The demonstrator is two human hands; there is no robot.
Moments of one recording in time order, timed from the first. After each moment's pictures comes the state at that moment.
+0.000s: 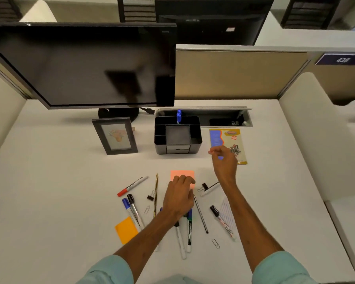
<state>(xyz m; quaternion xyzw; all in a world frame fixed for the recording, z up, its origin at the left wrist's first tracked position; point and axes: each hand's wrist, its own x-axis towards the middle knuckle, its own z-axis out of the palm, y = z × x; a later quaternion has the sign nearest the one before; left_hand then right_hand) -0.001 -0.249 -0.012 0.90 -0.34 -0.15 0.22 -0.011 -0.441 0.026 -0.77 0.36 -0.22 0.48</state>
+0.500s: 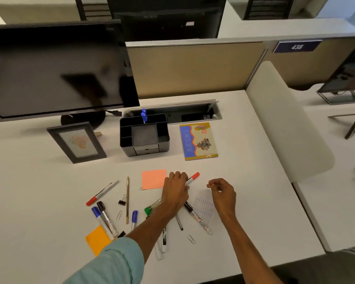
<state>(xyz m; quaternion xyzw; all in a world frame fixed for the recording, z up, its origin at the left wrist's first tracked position) -0.033 -0.344 -0.020 0.90 -0.36 -0.18 0.13 -0.162 -0.467 -0.020 -0.72 0.48 -0.16 0.47</state>
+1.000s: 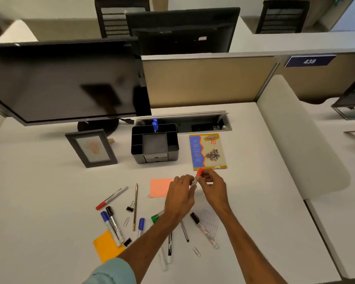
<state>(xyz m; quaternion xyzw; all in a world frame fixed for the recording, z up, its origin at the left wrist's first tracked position) -0.028 -0.333 0.000 0.89 -0.32 -0.12 0.31 -0.092 -0.462 0.010 -0.76 0.34 -0.14 0.54</state>
